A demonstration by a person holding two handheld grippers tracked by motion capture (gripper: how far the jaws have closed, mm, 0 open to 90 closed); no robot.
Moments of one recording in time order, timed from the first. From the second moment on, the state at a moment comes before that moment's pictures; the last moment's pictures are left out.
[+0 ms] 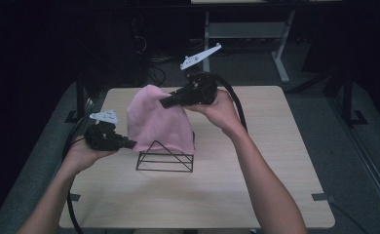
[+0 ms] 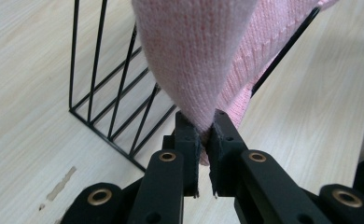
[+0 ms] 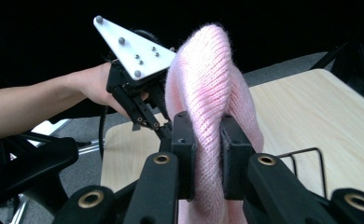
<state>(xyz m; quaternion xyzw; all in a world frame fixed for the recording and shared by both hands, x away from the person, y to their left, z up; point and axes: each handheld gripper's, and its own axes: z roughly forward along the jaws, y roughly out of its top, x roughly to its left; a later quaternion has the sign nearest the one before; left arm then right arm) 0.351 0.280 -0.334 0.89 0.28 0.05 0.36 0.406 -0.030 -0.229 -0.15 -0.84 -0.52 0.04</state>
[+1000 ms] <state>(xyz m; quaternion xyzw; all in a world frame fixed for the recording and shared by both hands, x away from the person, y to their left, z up) 0.346 0.274 -0.376 0.91 0.28 0.07 0.29 0.394 -0.026 -0.285 -0.15 -0.86 -0.48 0.08</state>
